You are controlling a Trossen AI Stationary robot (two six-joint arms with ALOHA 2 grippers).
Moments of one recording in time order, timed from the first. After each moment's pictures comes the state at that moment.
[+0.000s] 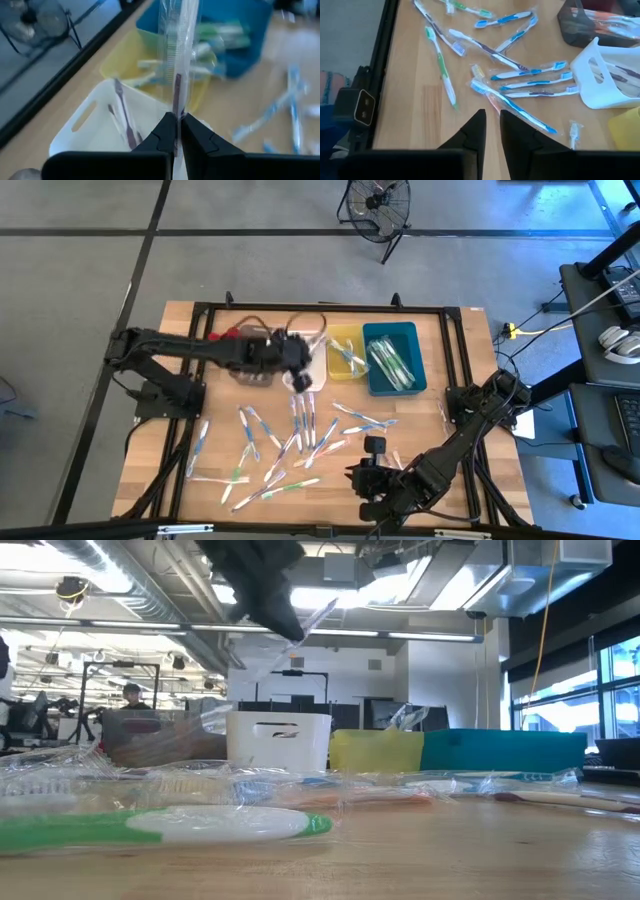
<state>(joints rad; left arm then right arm) 0.07 1.45 1.15 -0.45 -0.38 -0.32 0.79 1.87 1.58 -0.78 0.68 0.59</state>
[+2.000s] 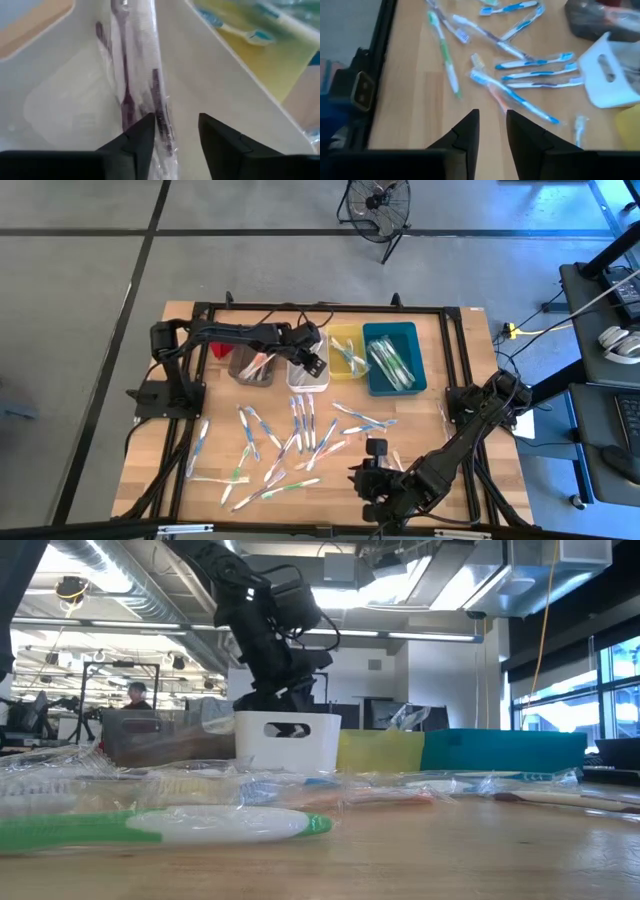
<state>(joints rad) 0.32 1.79 1.17 -0.40 0.00 -0.59 0.80 1.87 1.53 -0.76 0.66 0.59</state>
